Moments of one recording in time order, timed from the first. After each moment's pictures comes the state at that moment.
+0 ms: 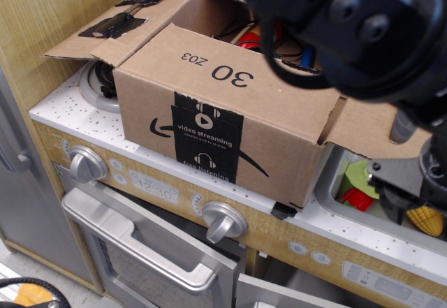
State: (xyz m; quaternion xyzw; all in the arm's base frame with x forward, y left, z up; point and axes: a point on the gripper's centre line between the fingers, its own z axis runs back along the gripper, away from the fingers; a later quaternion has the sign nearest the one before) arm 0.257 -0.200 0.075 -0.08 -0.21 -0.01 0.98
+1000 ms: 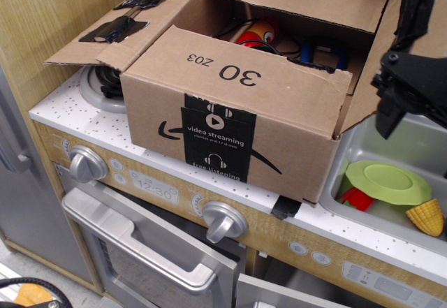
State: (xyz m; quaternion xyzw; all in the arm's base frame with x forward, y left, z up) arm 0.267 -0.167 0.138 0.07 -0.22 -0.08 0.97
